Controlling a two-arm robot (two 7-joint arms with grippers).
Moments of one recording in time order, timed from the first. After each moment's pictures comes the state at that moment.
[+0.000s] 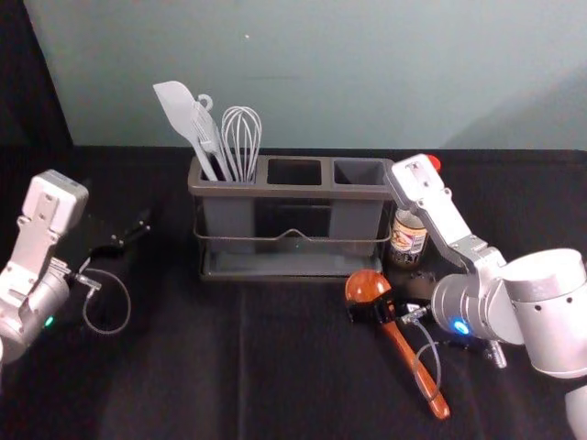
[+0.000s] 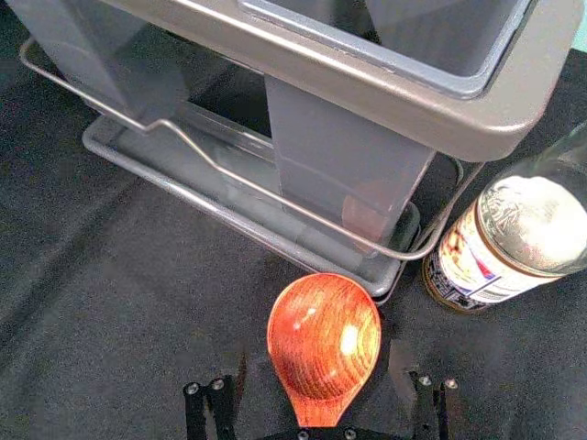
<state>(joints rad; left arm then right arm) -0.20 0.60 0.45 -1.41 -0.25 -0.12 0.03 0.20 0.23 -0.30 -1.74 -0.02 1.02 0.36</state>
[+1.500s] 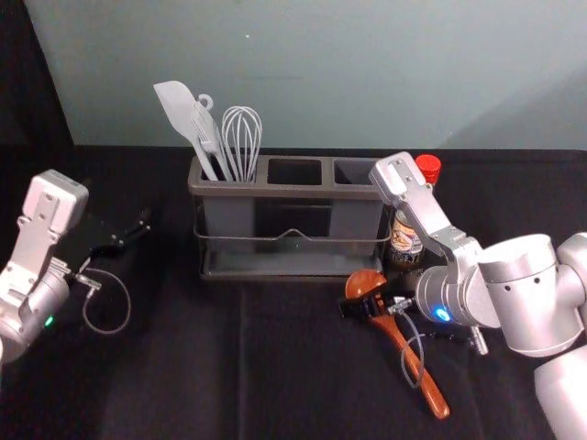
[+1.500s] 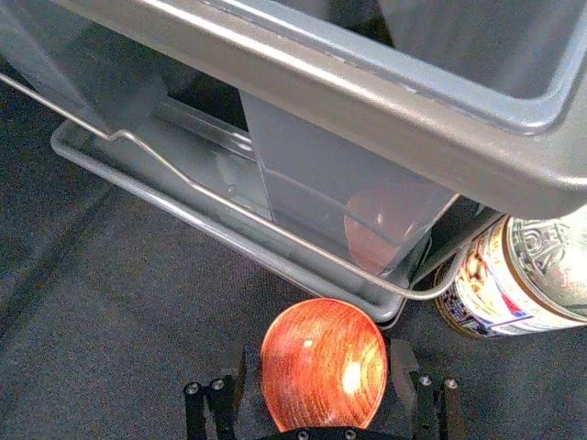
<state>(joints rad) -0.20 0.60 0.45 -1.41 -0.25 -0.12 0.03 0.26 0.15 -0.29 -1.62 -0.12 1.03 0.42</state>
